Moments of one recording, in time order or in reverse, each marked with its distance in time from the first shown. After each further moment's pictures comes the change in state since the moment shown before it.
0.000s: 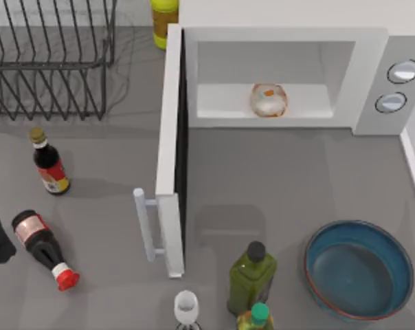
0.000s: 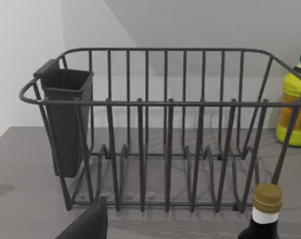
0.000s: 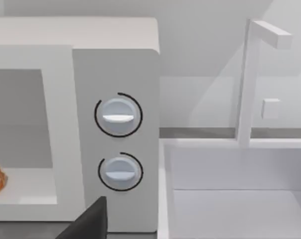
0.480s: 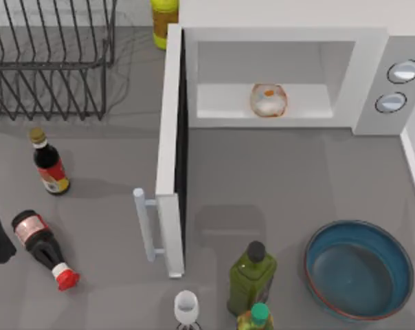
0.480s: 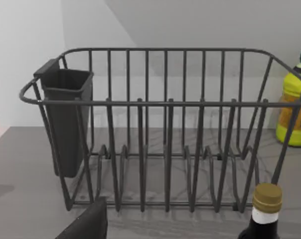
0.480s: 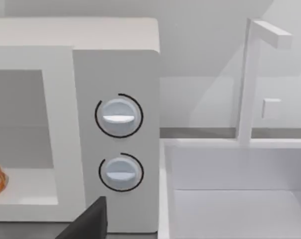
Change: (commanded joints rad) left arm 0.000 0.000 0.000 0.000 0.000 0.000; right arm 0.003 0.008 0.004 0.004 0.001 0.002
